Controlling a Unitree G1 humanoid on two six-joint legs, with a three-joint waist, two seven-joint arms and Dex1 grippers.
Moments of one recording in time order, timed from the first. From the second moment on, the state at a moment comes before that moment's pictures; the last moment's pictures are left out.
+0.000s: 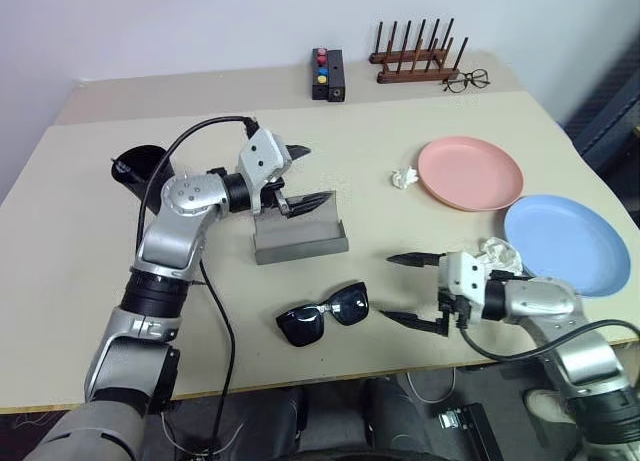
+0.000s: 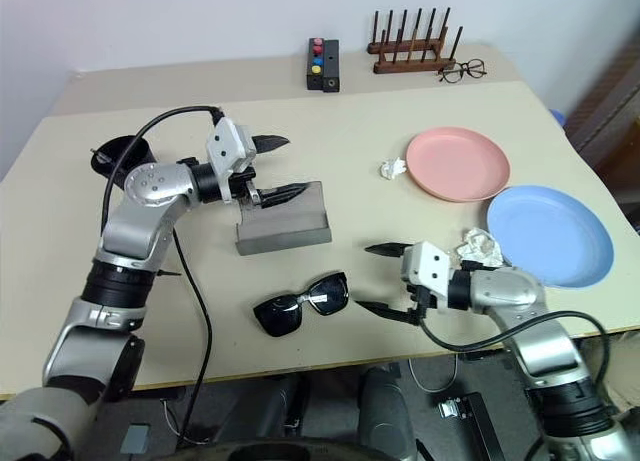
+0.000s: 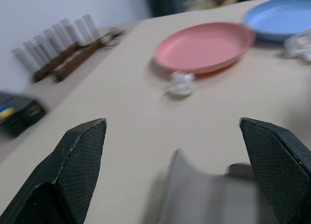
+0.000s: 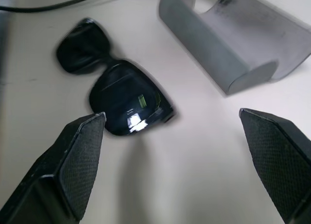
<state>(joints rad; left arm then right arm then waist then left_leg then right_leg) -0.65 0.43 -0.09 0.09 -0.13 0.20 -0.83 -0.06 -0.65 0.06 -0.23 0.23 0.03 1.02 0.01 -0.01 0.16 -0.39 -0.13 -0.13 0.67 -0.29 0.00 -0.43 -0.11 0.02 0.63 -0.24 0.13</state>
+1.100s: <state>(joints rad) -0.54 0.40 -0.07 0.07 -0.09 0.12 -0.63 -0.21 -0.59 0.25 0.06 0.07 -0.29 1.06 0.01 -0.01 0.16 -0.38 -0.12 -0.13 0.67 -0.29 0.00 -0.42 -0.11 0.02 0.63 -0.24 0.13</state>
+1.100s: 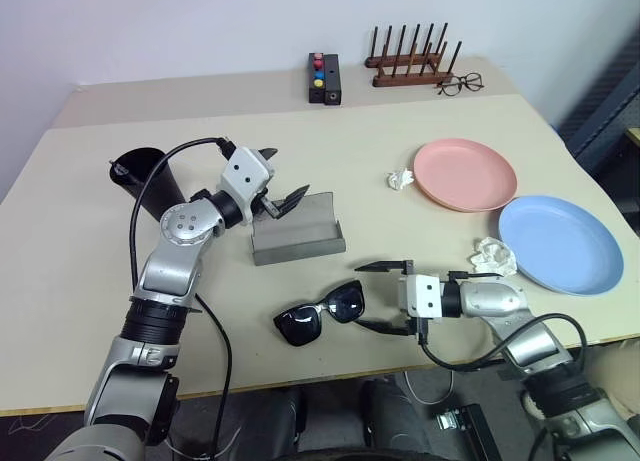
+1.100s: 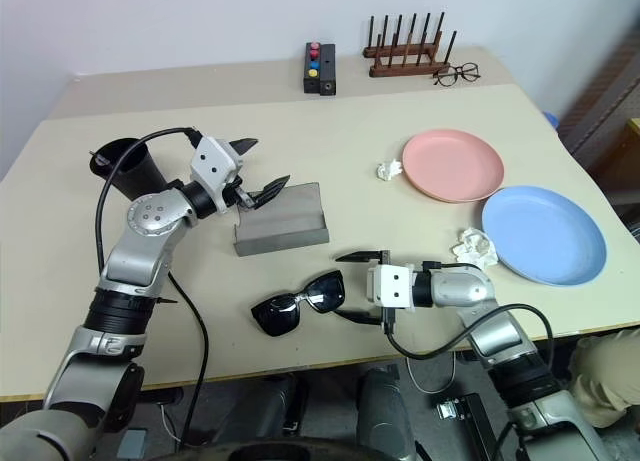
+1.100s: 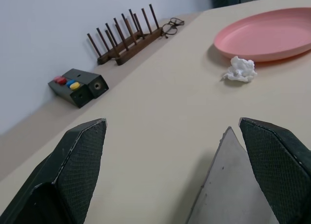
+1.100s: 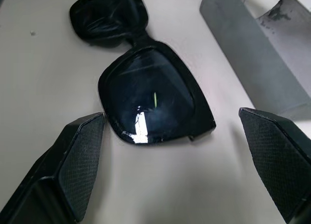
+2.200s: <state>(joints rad) -0.51 0.42 -0.07 0.05 -0.08 0.12 -0.63 -0.18 -0.57 0.25 -0.14 0.13 0.04 0.97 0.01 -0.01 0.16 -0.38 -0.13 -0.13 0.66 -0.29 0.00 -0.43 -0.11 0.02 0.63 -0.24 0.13</state>
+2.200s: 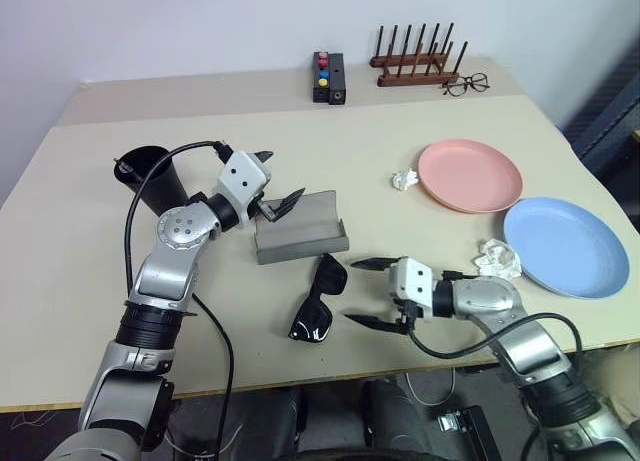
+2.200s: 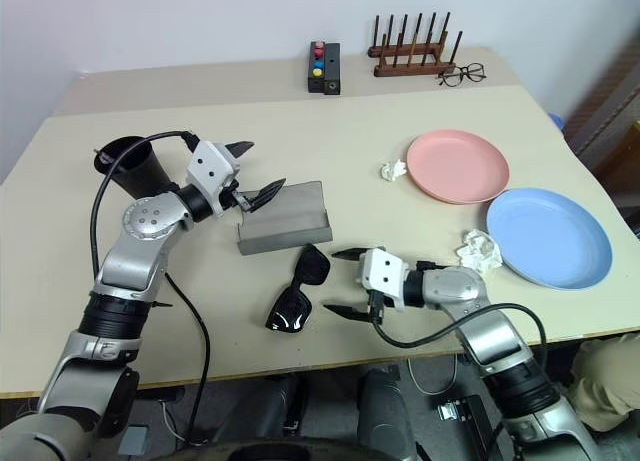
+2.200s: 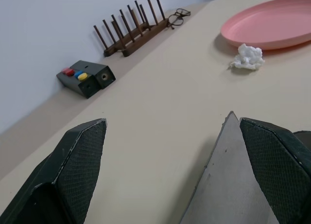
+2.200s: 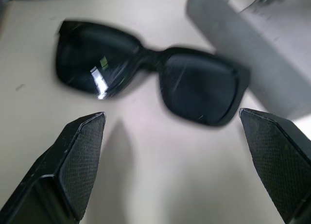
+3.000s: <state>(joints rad) -0.50 0.42 -0.07 0.04 -0.05 0.12 -0.62 -0.24 -0.43 0.29 -0.11 0.02 0.13 0.79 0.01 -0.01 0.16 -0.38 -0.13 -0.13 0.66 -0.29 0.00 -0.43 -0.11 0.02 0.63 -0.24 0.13</state>
